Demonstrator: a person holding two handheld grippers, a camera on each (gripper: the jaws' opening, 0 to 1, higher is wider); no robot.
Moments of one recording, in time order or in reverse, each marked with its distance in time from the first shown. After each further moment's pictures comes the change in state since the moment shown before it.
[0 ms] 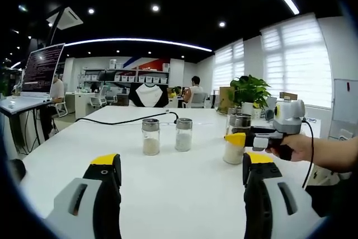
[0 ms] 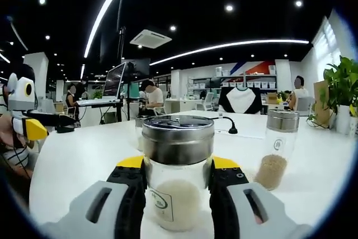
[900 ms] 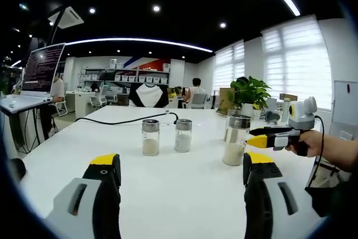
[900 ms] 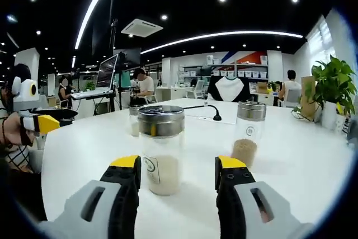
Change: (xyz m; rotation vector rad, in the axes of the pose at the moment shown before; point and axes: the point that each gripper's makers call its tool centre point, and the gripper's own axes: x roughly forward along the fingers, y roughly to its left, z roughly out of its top) left arm 0.000 -0.001 0.001 -0.006 0.002 0.001; right arm -0.065 -0.024 -0.005 0.022 0.102 -0.089
